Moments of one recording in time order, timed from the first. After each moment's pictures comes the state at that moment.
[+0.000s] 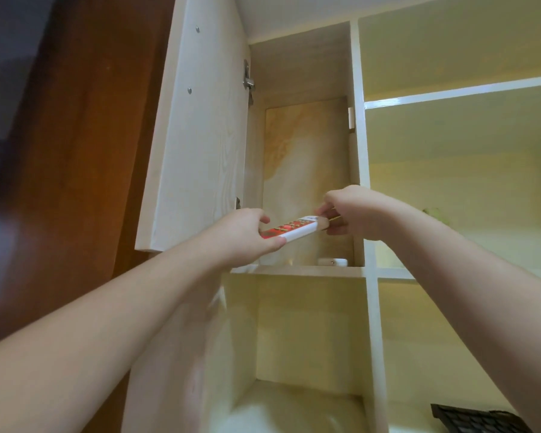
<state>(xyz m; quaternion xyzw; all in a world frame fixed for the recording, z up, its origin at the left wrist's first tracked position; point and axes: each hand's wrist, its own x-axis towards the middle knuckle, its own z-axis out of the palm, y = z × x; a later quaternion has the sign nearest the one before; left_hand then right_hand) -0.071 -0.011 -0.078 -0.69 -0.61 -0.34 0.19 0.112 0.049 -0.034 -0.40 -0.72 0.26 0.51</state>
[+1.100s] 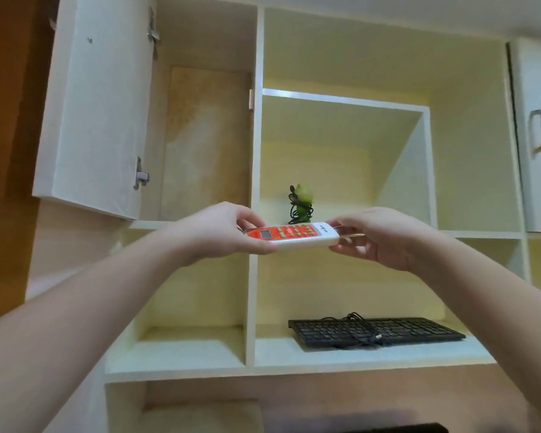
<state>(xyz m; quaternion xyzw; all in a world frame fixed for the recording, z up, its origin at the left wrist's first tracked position) 0.020 -0.061 -0.129 -0.83 -0.42 -0.37 -0.06 0.259 -0.097 -0.130 -0.44 -0.56 0.37 0.60</state>
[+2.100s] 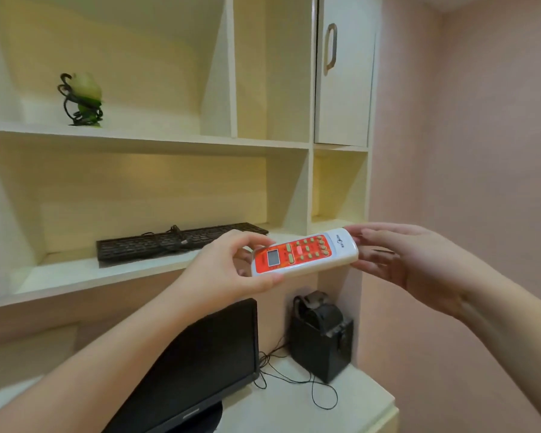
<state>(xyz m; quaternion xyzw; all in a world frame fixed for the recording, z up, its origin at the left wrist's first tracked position) 0.316 -0.154 -0.300 -0.88 -0.20 -0.36 -0.24 0.510 -0.320 -0.272 -0.53 -0.41 0.32 0.67</state>
